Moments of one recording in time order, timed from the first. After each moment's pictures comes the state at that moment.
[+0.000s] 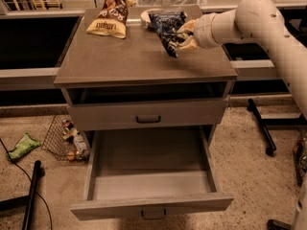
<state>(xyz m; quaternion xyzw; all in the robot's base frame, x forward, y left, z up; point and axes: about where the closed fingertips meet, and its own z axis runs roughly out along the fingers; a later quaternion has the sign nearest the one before) 0.780 -0.105 0.892 -0.67 0.54 -0.06 0.51</state>
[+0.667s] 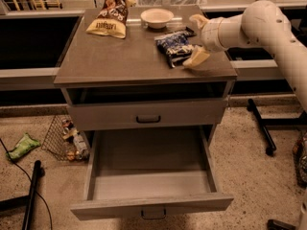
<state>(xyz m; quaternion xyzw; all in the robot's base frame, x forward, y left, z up) 0.784 -0.133 0.878 -0.64 0.58 -0.06 0.51</state>
